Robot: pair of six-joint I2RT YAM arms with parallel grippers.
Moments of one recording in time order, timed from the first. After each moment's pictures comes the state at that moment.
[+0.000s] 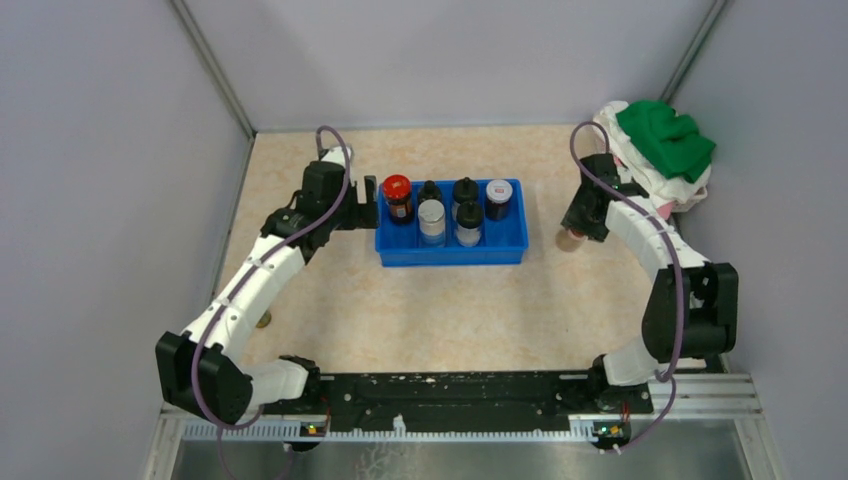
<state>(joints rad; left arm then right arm) -0.36 1.23 1.12 -0.53 -0.13 -0.26 0.09 1.52 1.14 -0.71 0.25 0.56</state>
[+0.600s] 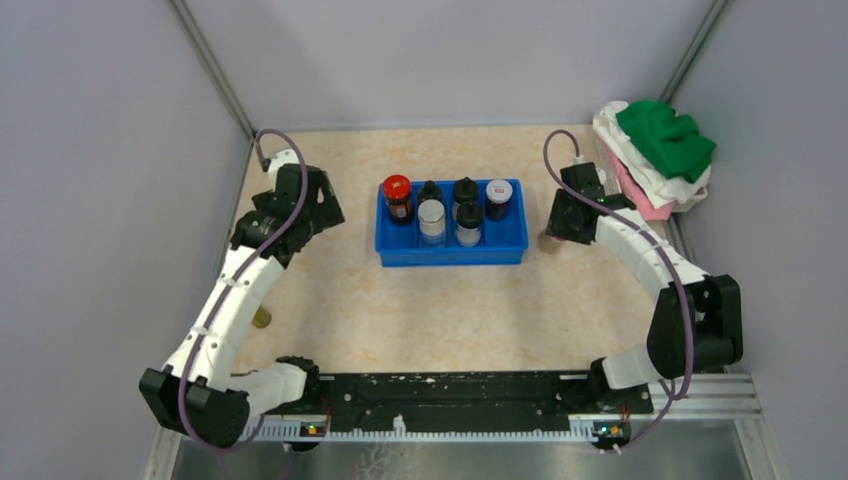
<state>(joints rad) -0.32 1.14 1.21 -0.81 -0.46 -0.47 0.22 1.44 1.05 -0.62 0.24 0.44</state>
